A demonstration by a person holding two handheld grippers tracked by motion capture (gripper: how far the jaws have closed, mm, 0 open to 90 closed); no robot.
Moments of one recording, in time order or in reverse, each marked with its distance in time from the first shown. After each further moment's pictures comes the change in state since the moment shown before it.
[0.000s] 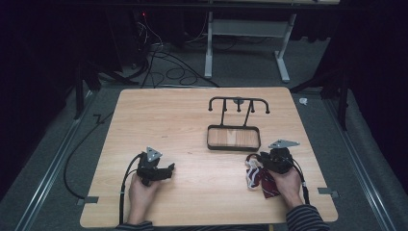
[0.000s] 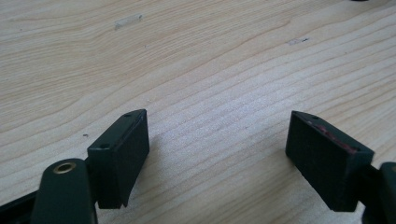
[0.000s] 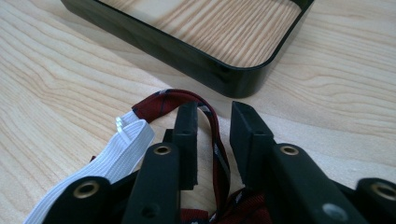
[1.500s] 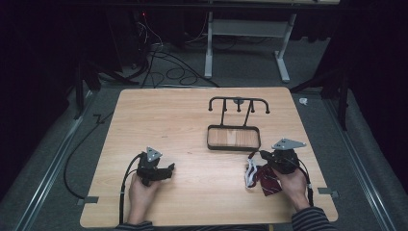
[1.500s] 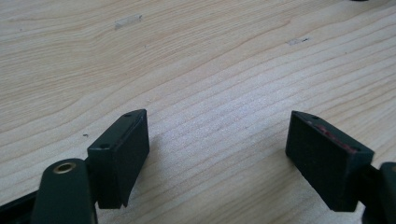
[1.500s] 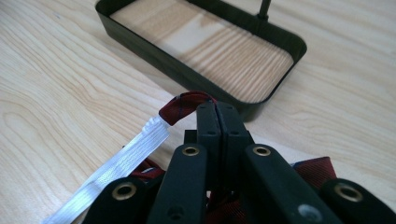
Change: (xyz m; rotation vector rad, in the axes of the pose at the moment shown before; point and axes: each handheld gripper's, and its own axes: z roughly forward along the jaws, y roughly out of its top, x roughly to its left) left arm 0.000 0.000 0.000 -0.001 0.001 0.000; right arm 0.013 0.013 -0.038 -0.084 -0.004 -0.110
